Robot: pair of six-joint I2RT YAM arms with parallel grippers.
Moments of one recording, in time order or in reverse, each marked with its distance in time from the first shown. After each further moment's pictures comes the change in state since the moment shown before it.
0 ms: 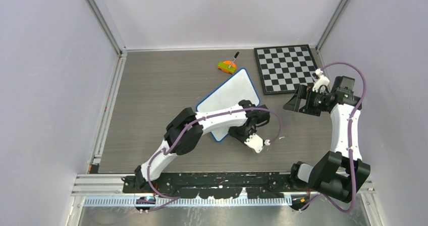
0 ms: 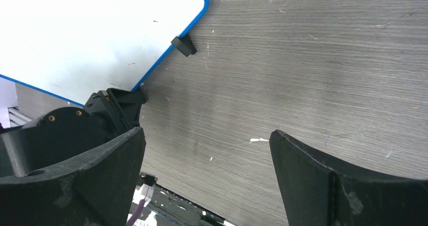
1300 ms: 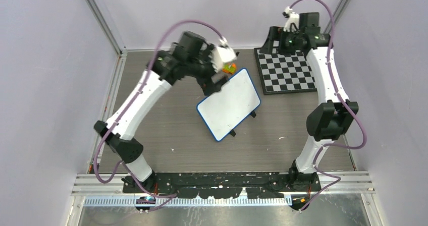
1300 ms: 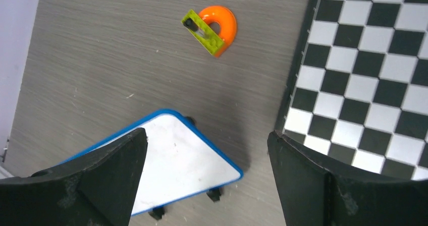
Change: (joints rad) left arm 0.364 -0.590 0.124 0.105 0.246 -0.647; right arm 0.403 0.619 0.922 0.087 0.224 0.254
